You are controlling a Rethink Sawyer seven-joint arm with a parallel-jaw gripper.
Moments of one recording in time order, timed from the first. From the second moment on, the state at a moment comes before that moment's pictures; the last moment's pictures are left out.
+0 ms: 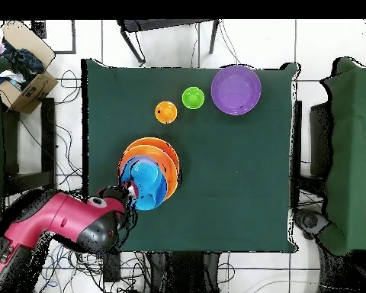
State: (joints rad) arm 0.94 0.15 -1.16 1.35 -1.41 -0.82 4.07
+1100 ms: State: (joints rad) arm 0.99 0.14 -1.16 1.40 -1.48 -0.84 4.07
